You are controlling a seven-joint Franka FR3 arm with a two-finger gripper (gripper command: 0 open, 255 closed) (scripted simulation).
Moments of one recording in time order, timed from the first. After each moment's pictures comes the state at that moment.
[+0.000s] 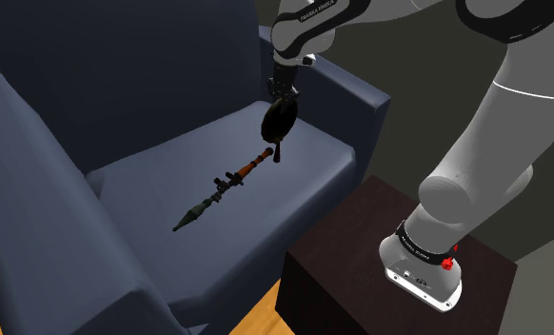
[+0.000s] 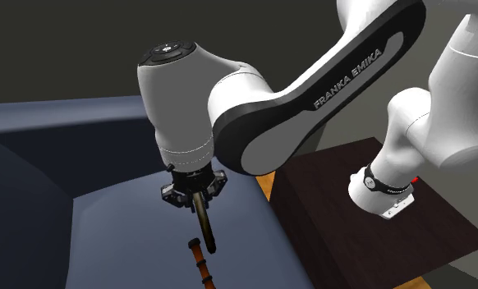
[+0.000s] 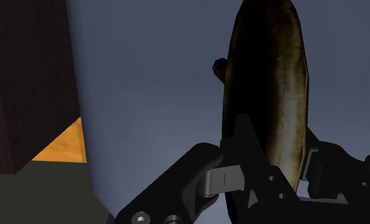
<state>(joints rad) -0.28 0.15 0.24 -2.01 0.01 2.20 1.45</state>
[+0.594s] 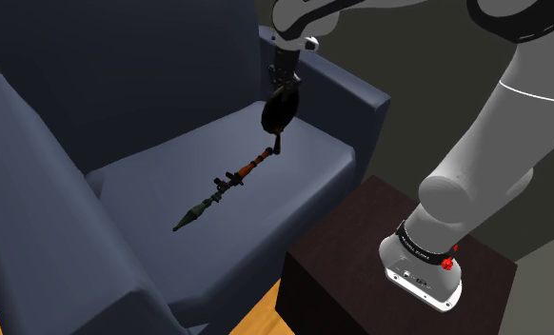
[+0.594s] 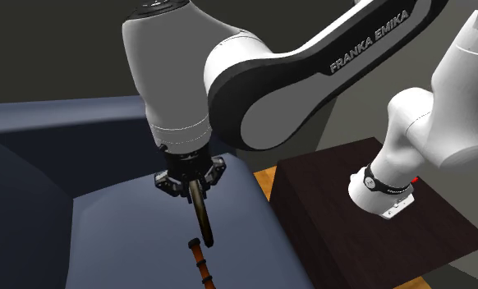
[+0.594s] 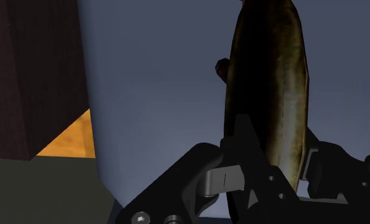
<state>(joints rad) -0.29 0.11 0.24 -1.95 0.02 2.09 1.44</state>
